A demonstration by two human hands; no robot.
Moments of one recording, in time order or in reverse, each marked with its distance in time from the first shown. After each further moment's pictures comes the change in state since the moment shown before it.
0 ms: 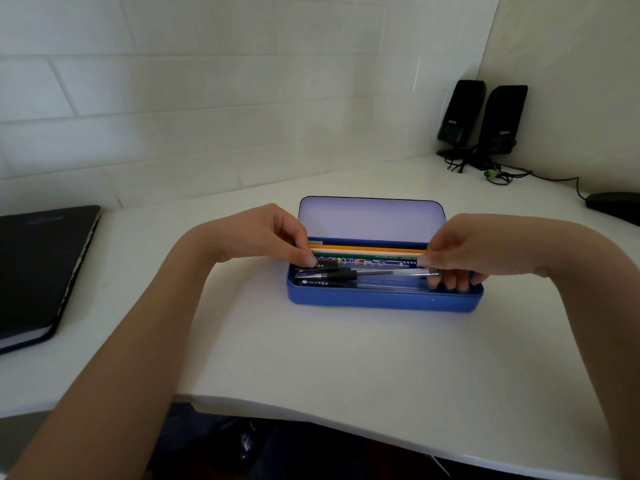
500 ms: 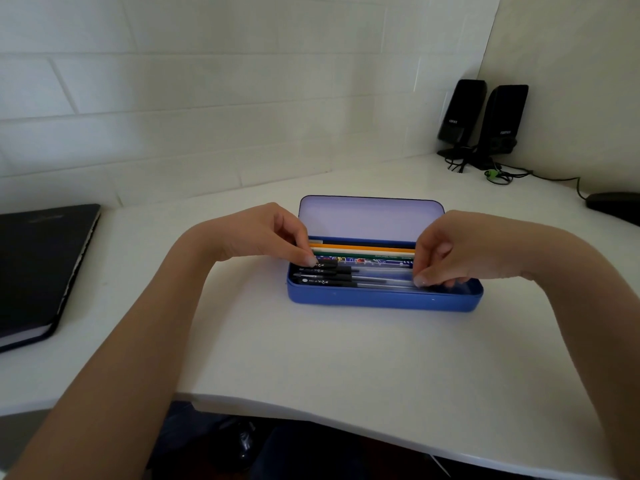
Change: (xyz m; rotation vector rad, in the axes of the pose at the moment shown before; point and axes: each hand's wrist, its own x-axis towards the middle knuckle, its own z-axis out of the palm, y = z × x) left_hand 0.002 -0.004 -0.001 0.005 -0.005 0.026; right_hand 0.005 0.000 0.005 -0.042 0.071 -0.110
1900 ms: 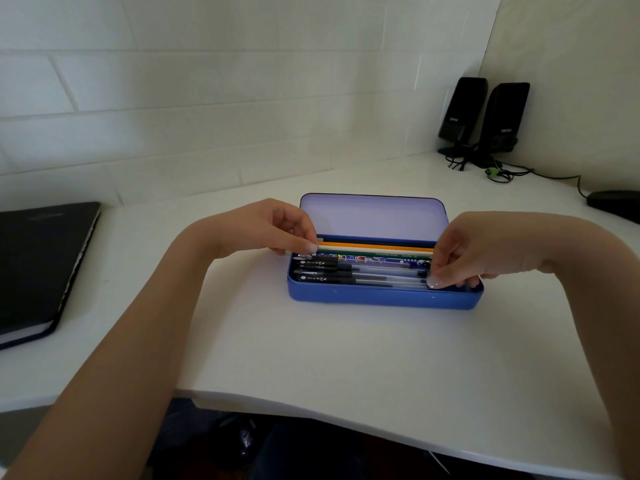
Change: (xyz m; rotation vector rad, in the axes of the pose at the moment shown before) left_hand 0.001 -0.002 -0.002 -0.031 0.024 -0.010; right_hand -0.002 0.008 -0.008 -0.028 -0.081 0.081
